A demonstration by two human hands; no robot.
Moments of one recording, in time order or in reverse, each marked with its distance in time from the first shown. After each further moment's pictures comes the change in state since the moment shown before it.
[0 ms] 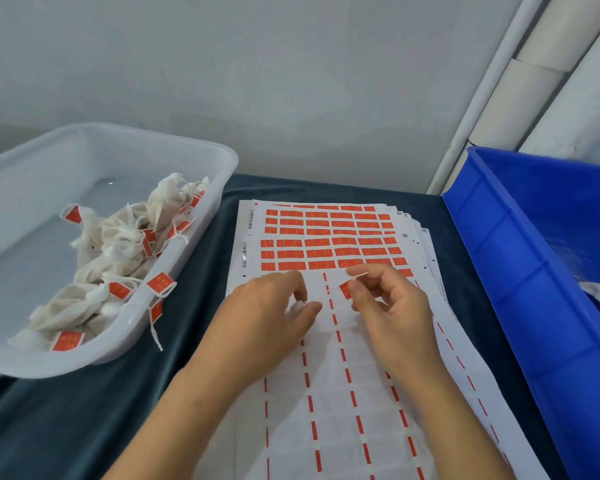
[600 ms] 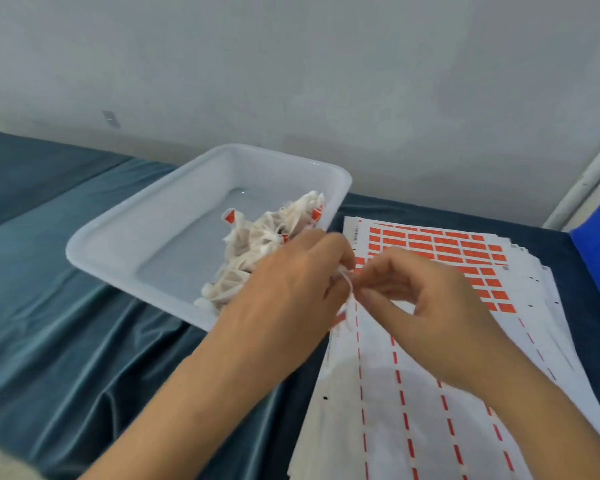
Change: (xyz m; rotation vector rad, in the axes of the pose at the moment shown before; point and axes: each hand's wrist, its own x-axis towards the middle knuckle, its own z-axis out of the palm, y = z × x) left_hand -0.069 -0.013 -0.129 0.011 0.318 0.172; right_hand -0.007 -0.120 0.049 -0.133 -0.464 -0.346
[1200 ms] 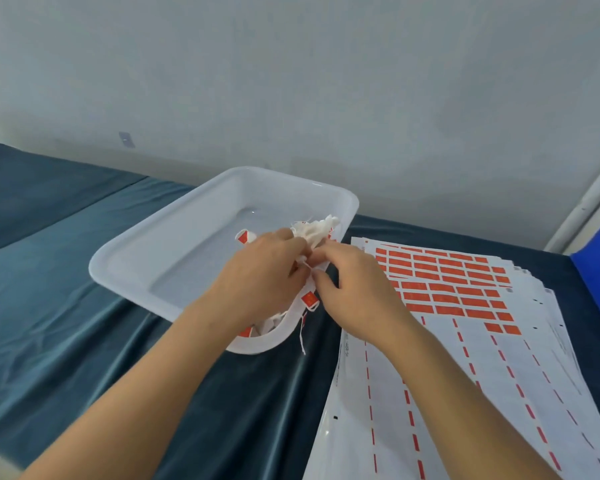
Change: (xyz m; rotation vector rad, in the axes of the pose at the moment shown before) left_hand 0.046 -0.088 0.007 0.243 -0.101 -0.094; right_hand 0.079 0.010 0.068 -0.183 0.014 -0.036
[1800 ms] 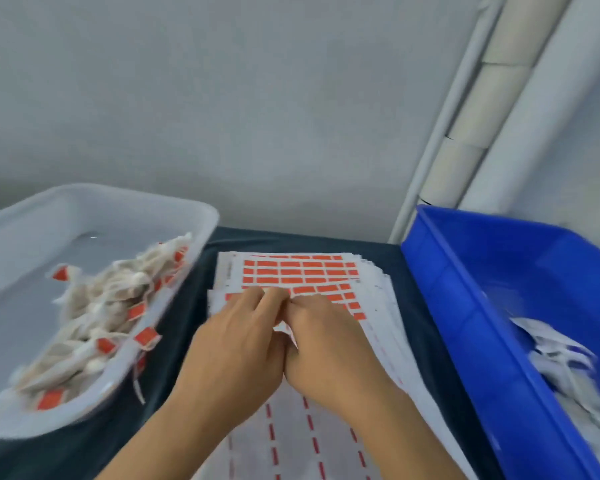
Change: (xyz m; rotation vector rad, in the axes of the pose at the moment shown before) left_hand -0.019 0.135 0.065 -0.192 0.073 0.222; right_hand -0.096 0.030 -0.094 -0.387 0.024 0.226
